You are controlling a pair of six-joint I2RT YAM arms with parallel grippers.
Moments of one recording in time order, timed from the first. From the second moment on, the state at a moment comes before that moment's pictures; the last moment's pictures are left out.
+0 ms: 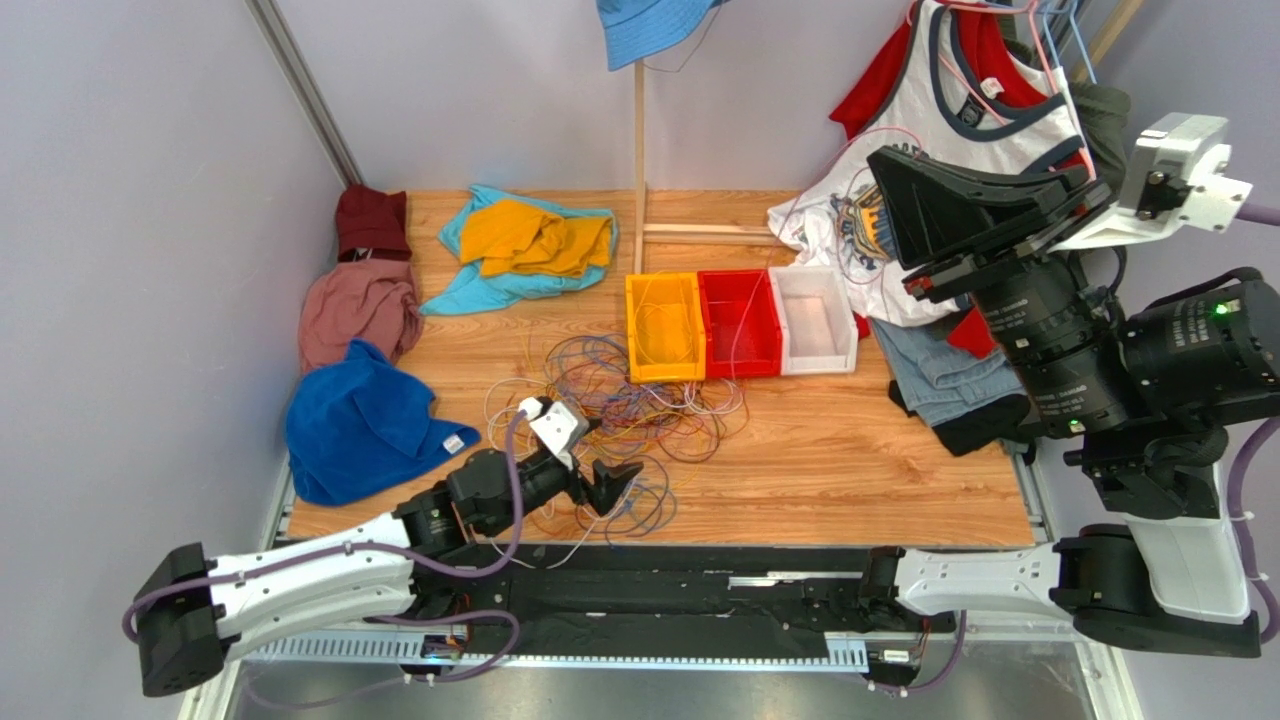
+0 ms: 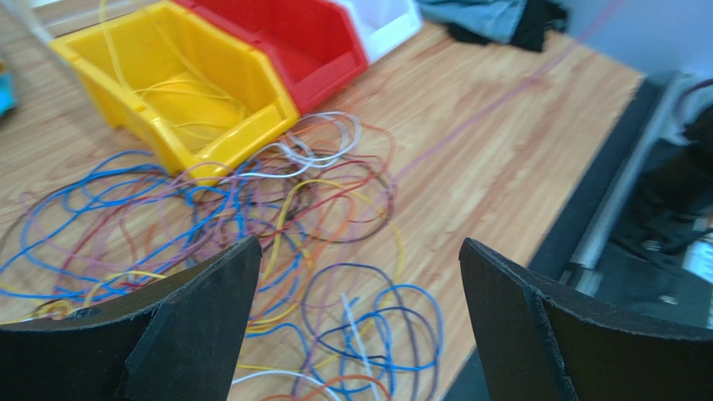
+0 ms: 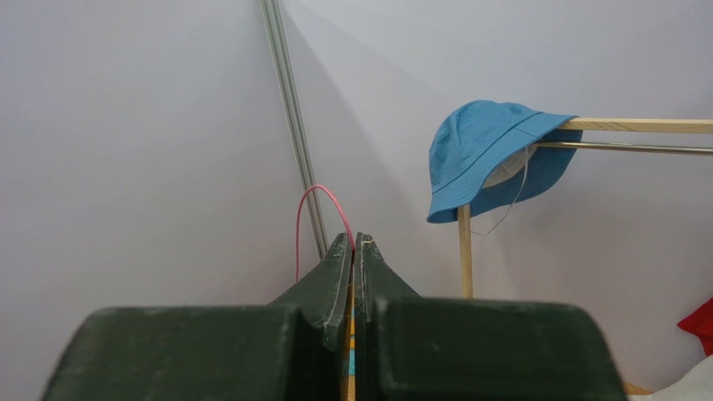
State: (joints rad) left arm -1.08 0.63 0.24 0.34 -0.18 -0.15; right arm 1.20 1.05 1.93 -0.32 0.54 -0.12
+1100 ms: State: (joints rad) left arm -1.04 1.05 0.40 0.52 -0.11 -0.05; right arm 1.20 1.00 1.86 -0.32 0.54 -0.14
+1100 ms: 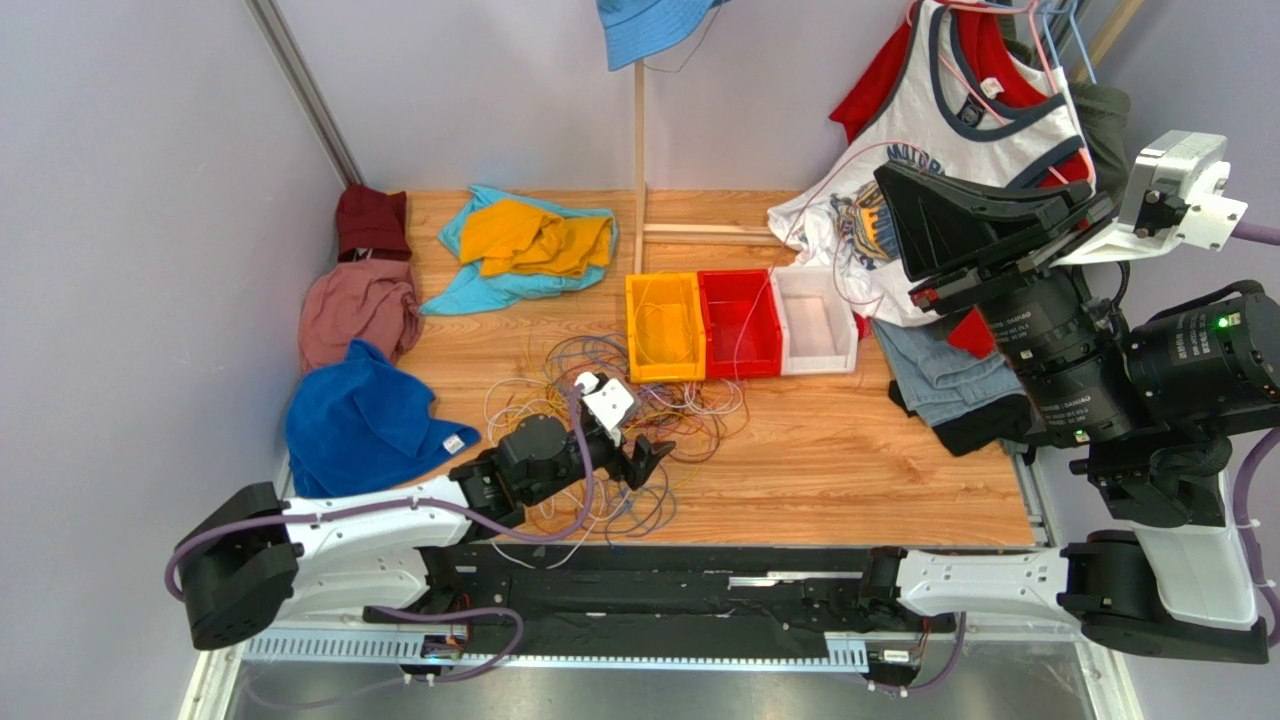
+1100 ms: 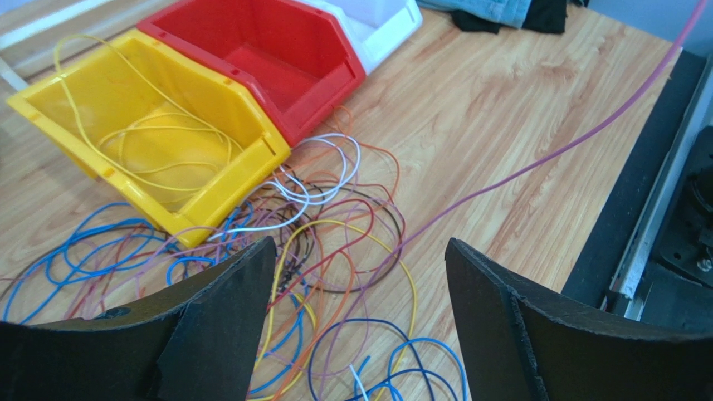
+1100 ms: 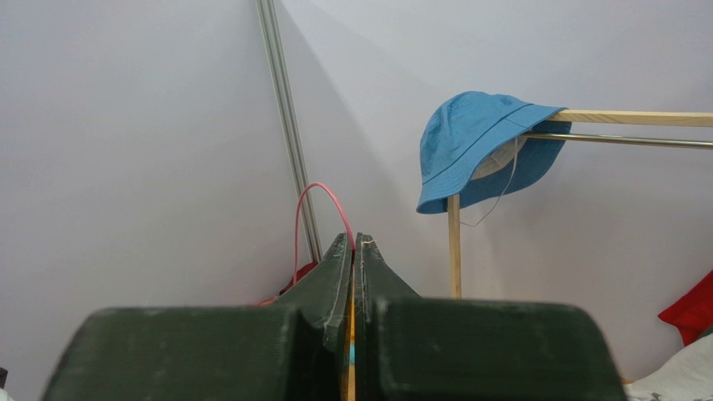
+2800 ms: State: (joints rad) left arm -1.03 1.30 1.50 -0.40 0.02 -0.44; right arm 1.20 0.68 1.04 -0.33 0.44 0.23
